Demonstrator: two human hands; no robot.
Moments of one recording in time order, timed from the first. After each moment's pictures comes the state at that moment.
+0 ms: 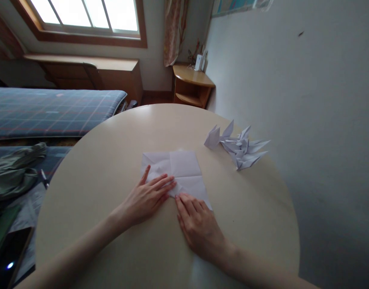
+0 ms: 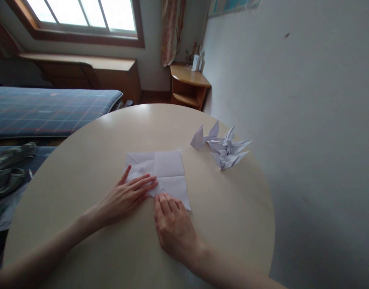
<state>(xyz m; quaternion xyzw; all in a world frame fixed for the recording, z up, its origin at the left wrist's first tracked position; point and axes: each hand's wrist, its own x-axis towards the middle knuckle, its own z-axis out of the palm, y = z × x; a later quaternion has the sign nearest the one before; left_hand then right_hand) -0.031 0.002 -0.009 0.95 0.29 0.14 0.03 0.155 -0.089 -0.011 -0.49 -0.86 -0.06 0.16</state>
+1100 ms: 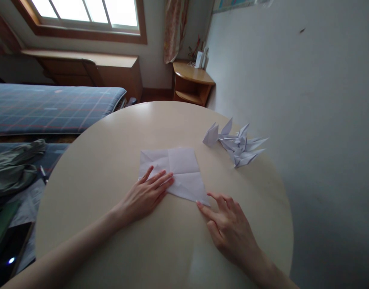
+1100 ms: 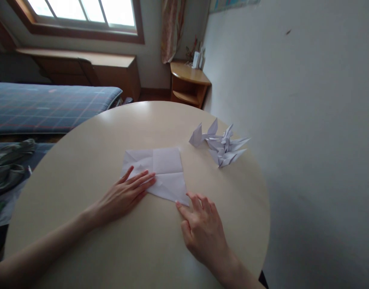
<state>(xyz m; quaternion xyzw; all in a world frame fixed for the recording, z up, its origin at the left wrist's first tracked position) -0.030 -0.002 -0.014 0.95 0.28 0.14 -0.02 0.210 -0.115 0.012 -0.60 -0.78 -0.02 0.16</state>
